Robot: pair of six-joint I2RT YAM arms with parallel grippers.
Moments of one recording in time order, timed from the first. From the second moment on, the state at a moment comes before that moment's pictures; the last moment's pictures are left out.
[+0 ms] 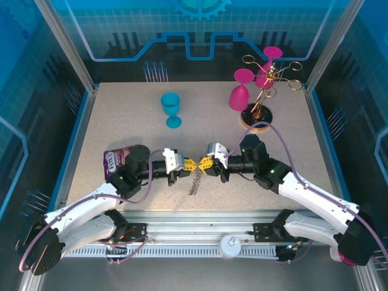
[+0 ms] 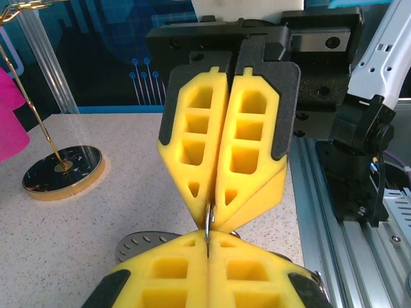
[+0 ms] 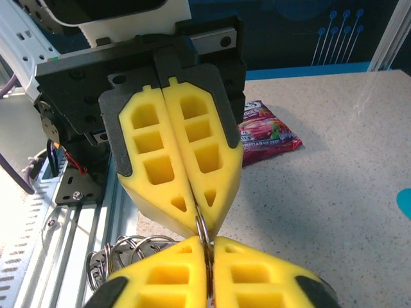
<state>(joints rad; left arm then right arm) -0.65 0.94 0.51 0.26 0.66 0.21 0.73 1.03 0.73 -0.10 -0.61 -0.25</state>
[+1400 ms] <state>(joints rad) -0.67 0.95 0.58 0.05 0.62 0.35 0.74 1.04 0.92 -0.48 -0.46 -0.38</state>
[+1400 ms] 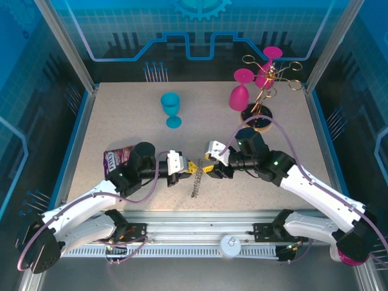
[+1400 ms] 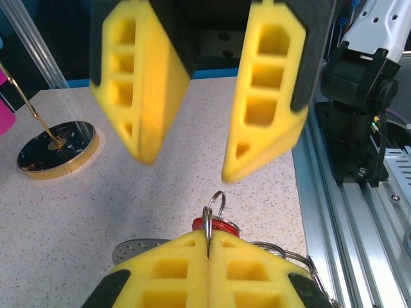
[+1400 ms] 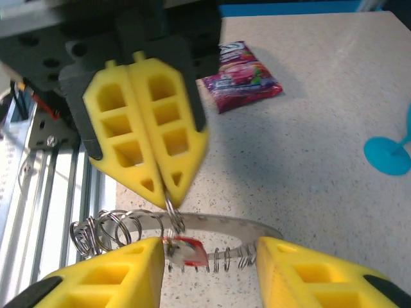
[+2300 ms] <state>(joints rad) -0.67 0.95 0.55 0.16 0.59 0.29 0.73 1.04 0.79 -0.28 -0.55 -0.19</state>
